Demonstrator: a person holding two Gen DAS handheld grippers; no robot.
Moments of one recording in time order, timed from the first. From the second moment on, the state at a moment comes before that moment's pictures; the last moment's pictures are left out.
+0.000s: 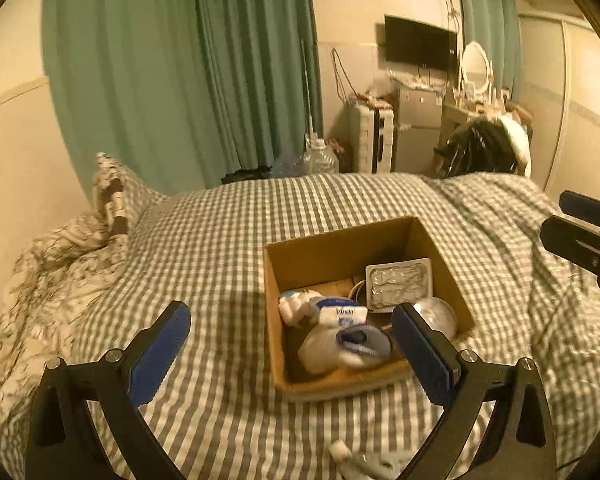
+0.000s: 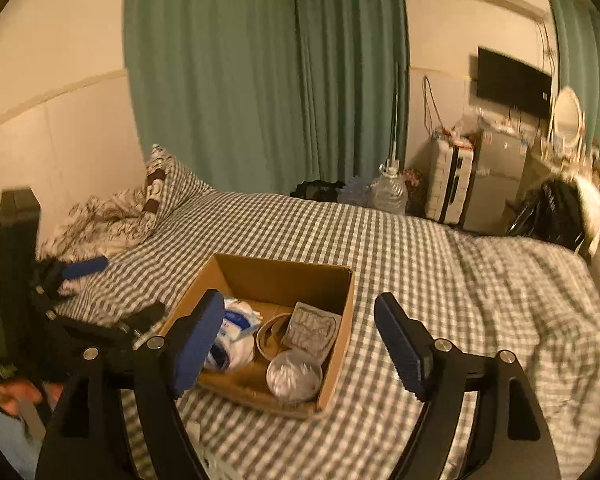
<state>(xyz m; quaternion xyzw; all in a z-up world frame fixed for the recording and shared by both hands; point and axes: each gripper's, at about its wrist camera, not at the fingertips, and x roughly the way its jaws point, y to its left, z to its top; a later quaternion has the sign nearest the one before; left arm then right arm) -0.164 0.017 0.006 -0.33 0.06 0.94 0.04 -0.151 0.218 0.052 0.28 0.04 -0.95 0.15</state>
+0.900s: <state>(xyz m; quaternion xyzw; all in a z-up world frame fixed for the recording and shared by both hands) -0.085 0.026 -0.173 -0.44 0.02 0.90 -0.01 -0.072 0.229 -0.121 0.37 0.06 -0.92 0.08</state>
